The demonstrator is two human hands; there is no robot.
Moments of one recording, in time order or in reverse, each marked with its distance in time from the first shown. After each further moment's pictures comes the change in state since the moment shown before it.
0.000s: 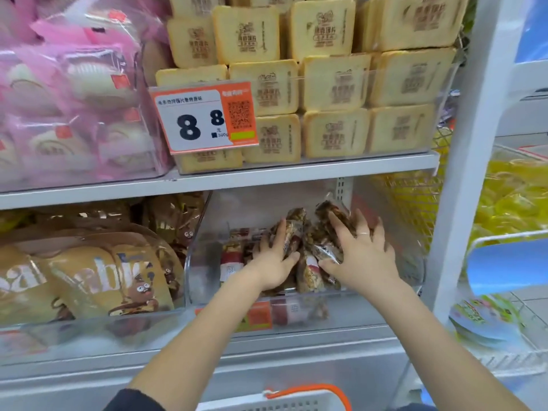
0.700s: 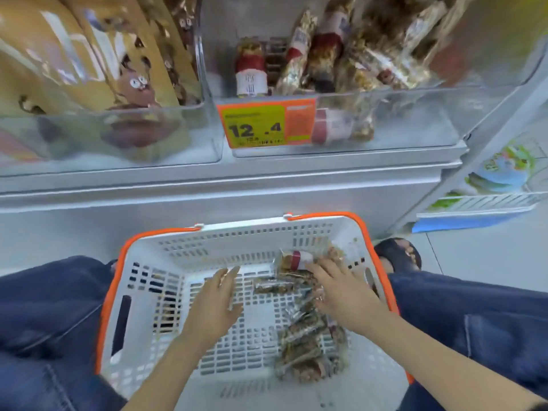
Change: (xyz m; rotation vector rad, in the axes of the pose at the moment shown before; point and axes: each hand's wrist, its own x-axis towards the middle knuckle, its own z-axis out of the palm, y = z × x) left_hand -0.235 -0.251 0.193 0.109 -0.153 -0.143; right_hand -0.217 0.027 0.235 -0.152 -0.515 -0.377
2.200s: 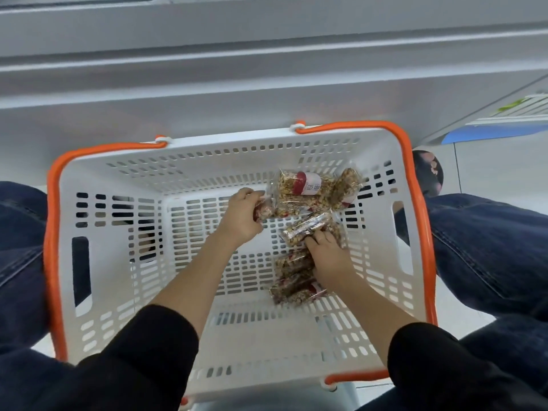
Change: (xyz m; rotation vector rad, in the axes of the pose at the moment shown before) left_hand 0.095 0.006 0.076 -0.149 -0.300 -0.070; right_hand 0.014 -0.021 0.133 0.155 -0.493 0.289
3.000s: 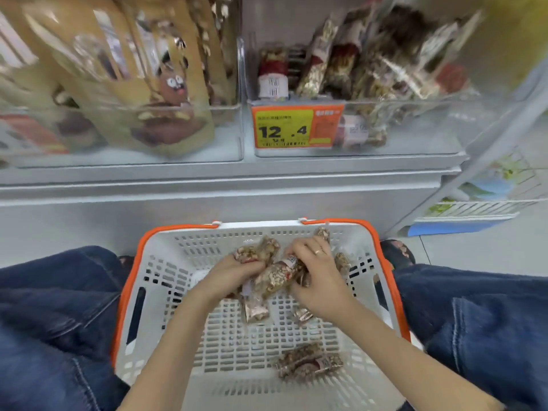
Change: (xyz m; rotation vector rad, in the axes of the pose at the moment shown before) left_hand -0.140 0.064 -0.123 -0.660 0.047 -0.146; right_hand -0.098 -0.062 -0.145 0.532 0.741 -0.540
